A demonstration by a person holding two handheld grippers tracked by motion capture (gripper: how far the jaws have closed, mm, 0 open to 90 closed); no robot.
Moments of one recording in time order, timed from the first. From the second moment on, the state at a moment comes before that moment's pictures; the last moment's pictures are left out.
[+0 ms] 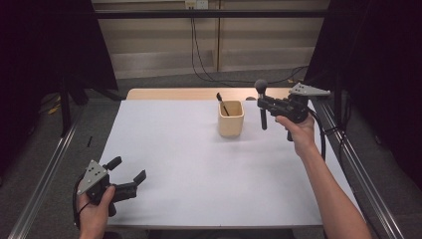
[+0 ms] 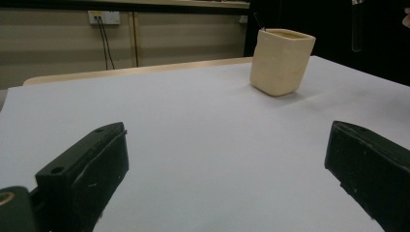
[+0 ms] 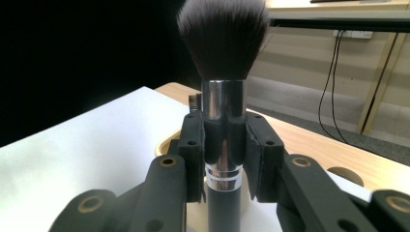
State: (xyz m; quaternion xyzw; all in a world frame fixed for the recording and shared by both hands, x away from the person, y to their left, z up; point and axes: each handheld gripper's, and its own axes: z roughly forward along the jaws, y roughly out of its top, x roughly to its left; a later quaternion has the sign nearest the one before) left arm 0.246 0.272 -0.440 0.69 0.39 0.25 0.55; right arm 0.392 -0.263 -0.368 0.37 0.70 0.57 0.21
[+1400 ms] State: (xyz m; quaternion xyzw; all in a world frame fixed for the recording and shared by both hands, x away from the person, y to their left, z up) left arm 0.248 0.273 -0.441 0.70 0.38 0.25 0.55; right arm 0.443 -0.215 -0.332 0.36 0.70 0.57 0.22
